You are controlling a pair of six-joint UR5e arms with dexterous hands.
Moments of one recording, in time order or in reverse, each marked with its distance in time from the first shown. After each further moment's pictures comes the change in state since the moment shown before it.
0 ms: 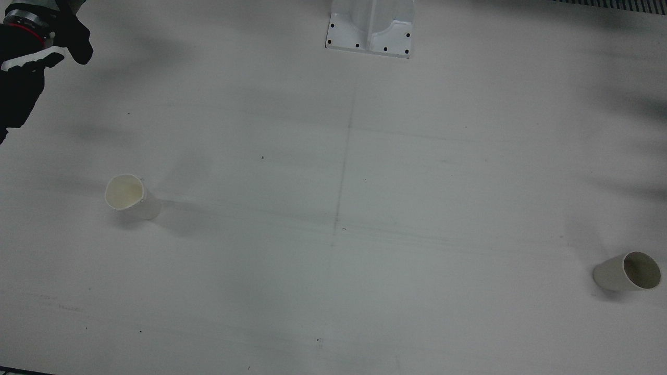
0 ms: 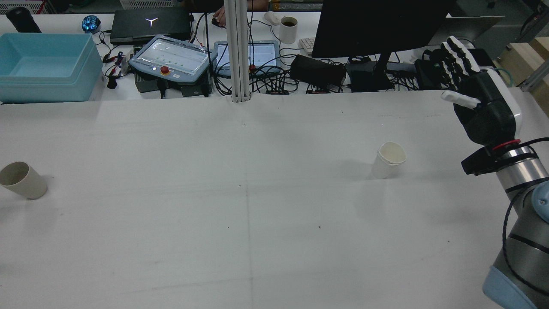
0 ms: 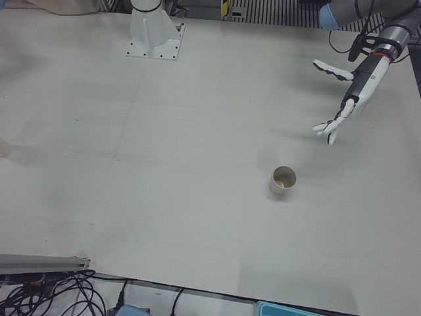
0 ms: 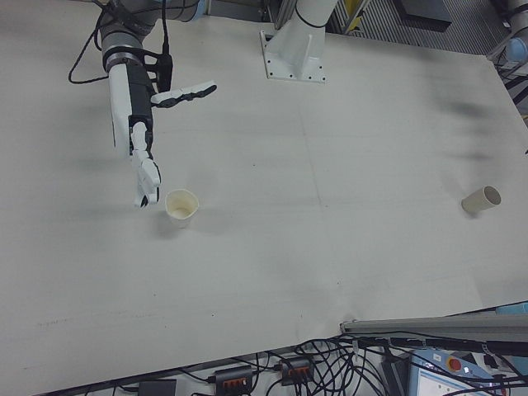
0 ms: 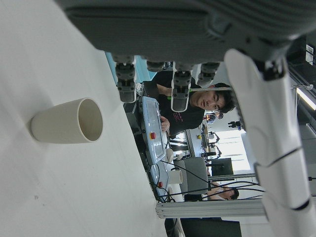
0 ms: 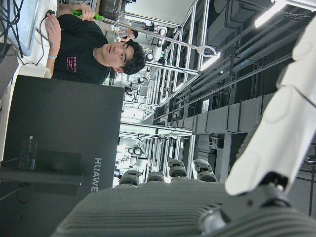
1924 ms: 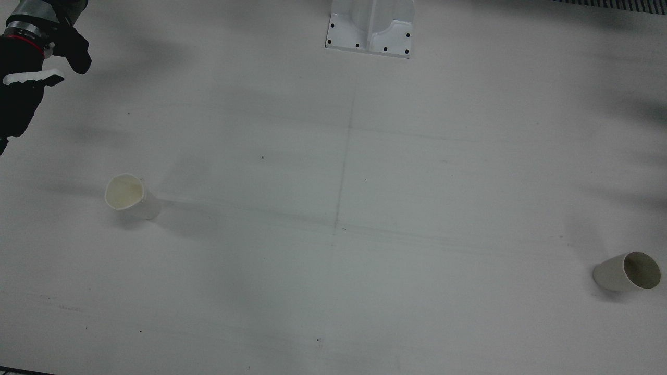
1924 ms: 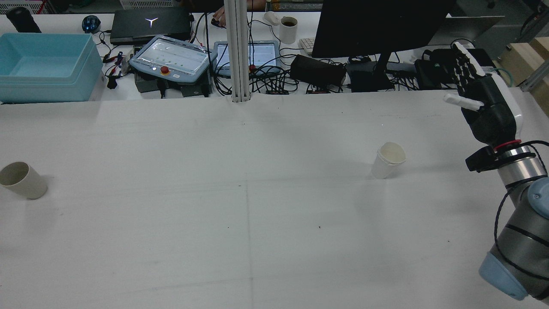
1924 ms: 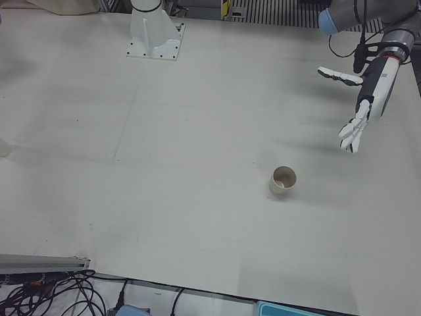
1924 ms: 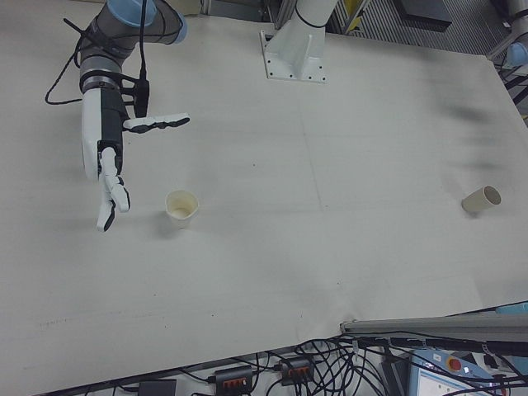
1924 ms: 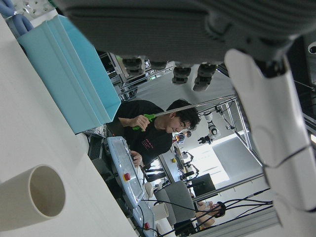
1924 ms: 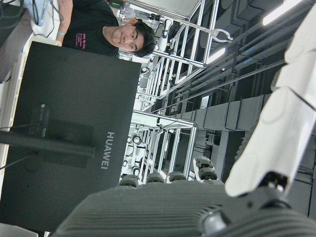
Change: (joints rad) left arm -0.004 -0.057 0.032 -0.043 -0.166 0.218; right arm 0.049 -0.007 -0.163 0.165 -0.013 -0.054
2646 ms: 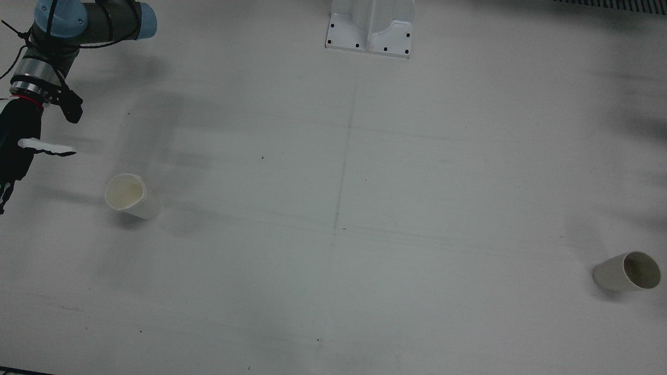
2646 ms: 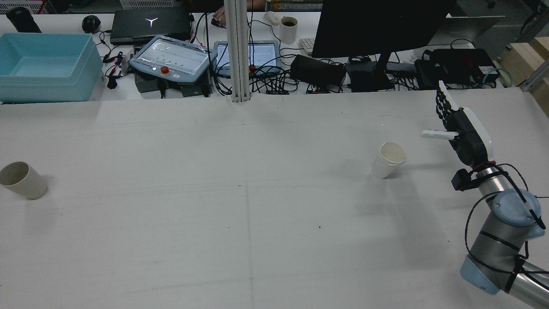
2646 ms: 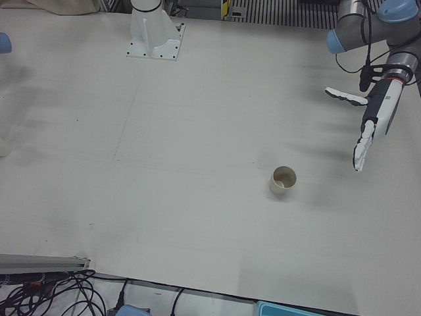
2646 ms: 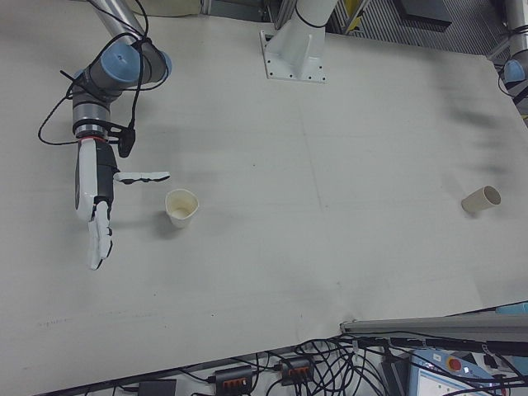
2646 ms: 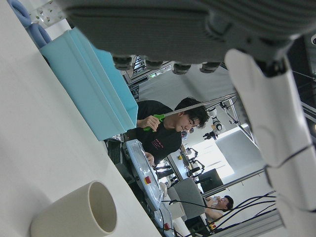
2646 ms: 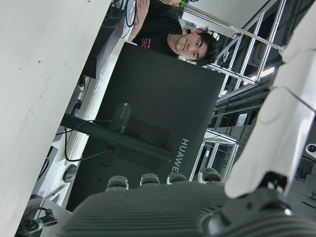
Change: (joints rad) left arm 0.000 -0.050 0.210 -0.165 0.015 0.046; right arm -0.059 0.068 -0.325 0.120 -0.020 -0.072
